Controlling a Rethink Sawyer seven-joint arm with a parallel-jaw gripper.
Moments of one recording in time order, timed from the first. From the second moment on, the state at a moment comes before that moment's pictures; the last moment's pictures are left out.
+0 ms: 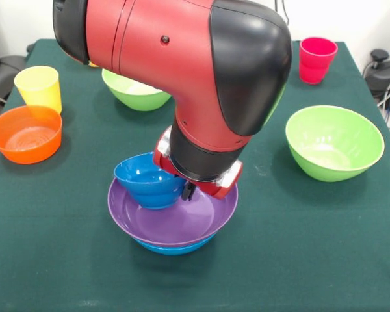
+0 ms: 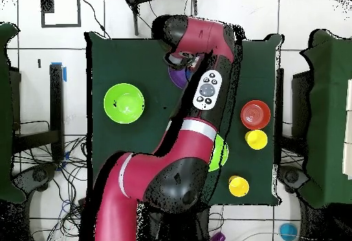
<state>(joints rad) -0.10 0.17 -0.64 0.40 0.46 1.26 1.94</state>
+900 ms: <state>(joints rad) -0.10 0.17 -0.62 0.40 0.46 1.26 1.94</state>
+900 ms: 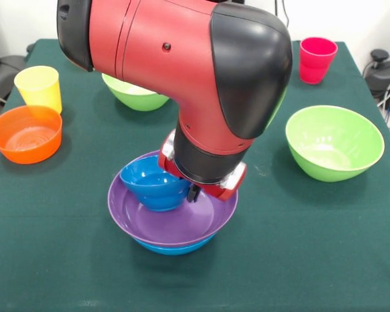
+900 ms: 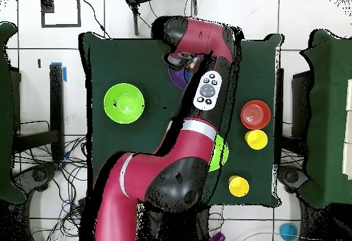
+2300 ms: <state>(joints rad) -0.10 0.17 -0.60 0.40 0.46 1.26 1.94</state>
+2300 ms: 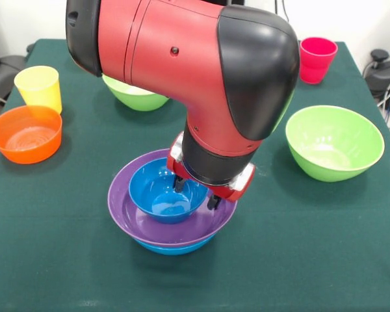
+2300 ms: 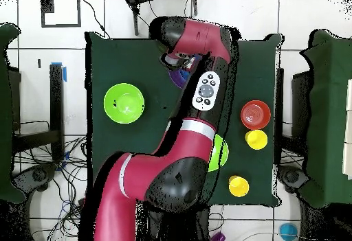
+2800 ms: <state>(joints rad) -0.11 0.19 -0.61 0.33 0.46 1.26 1.94</state>
